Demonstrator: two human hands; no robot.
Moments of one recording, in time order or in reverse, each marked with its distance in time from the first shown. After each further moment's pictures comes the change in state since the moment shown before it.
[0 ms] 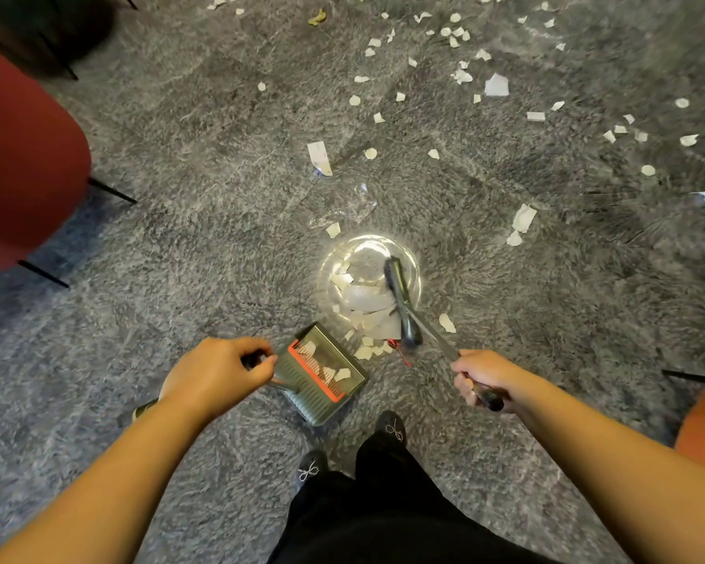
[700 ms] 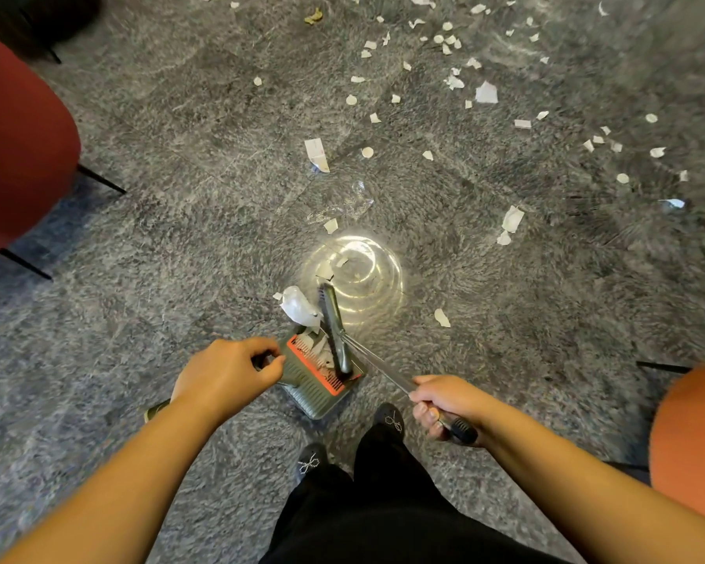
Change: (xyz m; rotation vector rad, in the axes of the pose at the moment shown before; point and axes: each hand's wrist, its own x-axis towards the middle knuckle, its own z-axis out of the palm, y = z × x) left_hand -0.018 -0.050 0.007 -0.006 -0.014 0.042; right_hand -0.051 0.036 0.119 0.026 -0.172 0.070
